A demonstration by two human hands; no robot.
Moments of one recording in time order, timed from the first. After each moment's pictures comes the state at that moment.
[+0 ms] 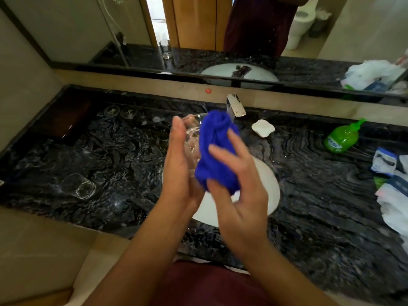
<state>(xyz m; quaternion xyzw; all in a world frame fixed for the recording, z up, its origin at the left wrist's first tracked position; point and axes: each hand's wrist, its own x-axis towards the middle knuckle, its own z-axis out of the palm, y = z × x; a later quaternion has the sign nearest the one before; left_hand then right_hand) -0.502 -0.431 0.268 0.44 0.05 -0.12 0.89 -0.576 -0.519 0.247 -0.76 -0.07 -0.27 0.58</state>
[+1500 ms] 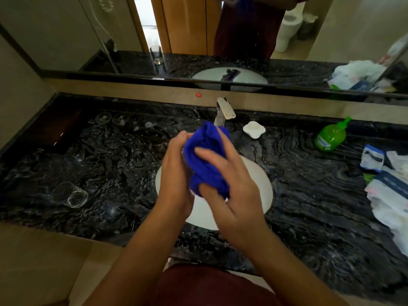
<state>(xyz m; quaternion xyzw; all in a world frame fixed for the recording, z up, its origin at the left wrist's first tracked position) -0.508 -0.440 0.267 0.55 0.11 -0.10 0.82 -0.573 -0.545 0.247 -0.82 -0.10 -0.20 0.53</state>
